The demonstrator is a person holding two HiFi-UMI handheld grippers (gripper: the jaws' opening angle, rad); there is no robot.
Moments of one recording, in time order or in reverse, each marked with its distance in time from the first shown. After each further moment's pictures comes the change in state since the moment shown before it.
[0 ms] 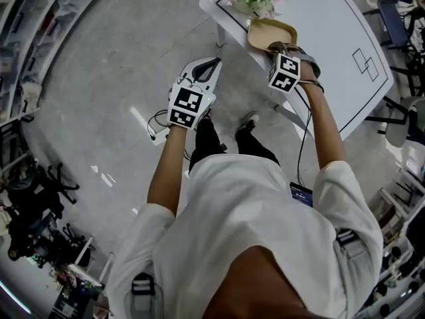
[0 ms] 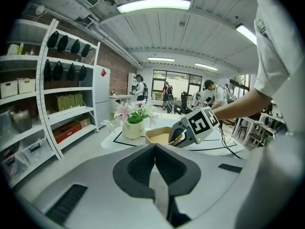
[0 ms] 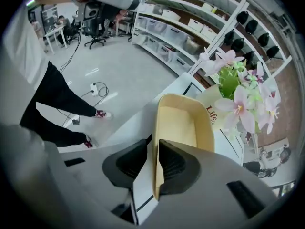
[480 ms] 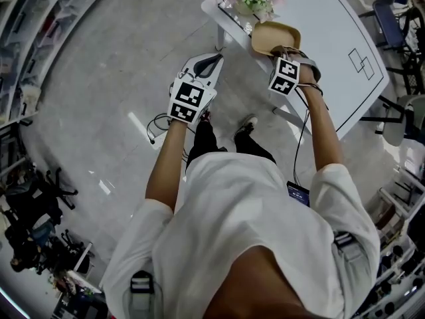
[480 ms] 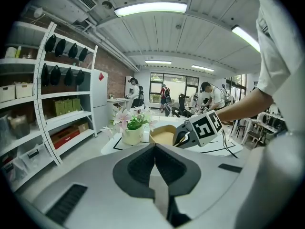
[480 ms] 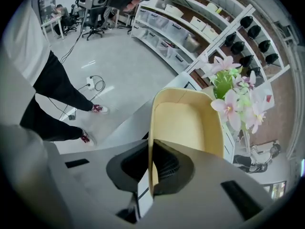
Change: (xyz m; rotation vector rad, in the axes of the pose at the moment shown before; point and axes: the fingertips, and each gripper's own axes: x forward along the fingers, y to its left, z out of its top) left arm -0.012 0.005 0.017 0.035 -0.035 -0.022; right arm -0.019 0.002 -0.001 -0.024 0.071 -0.068
